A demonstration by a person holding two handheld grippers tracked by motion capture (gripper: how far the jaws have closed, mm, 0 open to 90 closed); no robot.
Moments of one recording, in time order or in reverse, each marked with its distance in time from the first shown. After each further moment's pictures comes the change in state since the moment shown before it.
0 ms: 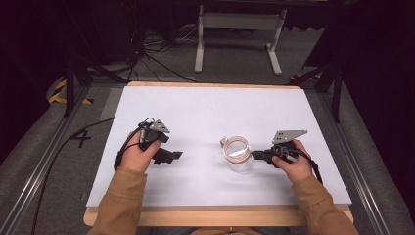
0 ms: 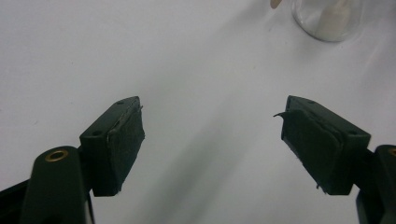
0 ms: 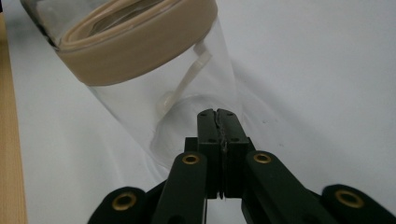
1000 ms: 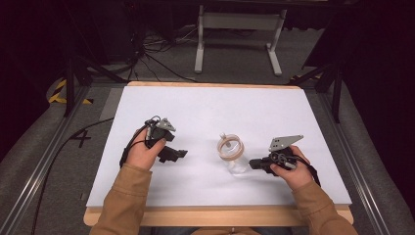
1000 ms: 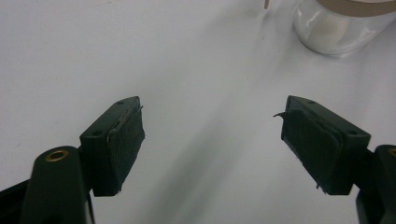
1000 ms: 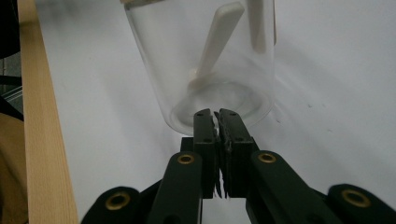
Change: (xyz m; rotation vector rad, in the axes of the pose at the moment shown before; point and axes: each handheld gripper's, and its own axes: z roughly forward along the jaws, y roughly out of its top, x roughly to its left) left arm -0.001 0.010 0.009 0.008 -0.021 0.018; right arm 0.021 -0.003 0.001 0.067 0.062 -0.017
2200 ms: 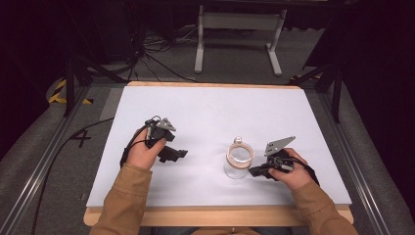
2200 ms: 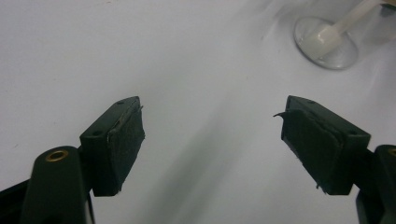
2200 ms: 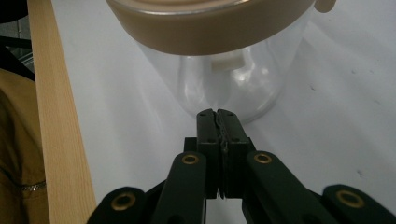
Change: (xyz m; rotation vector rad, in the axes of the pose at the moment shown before) left arm 0.000 0.000 0.001 -0.004 -0.006 -0.002; right arm 0.002 -0.004 0.009 0.144 0.070 -0.016
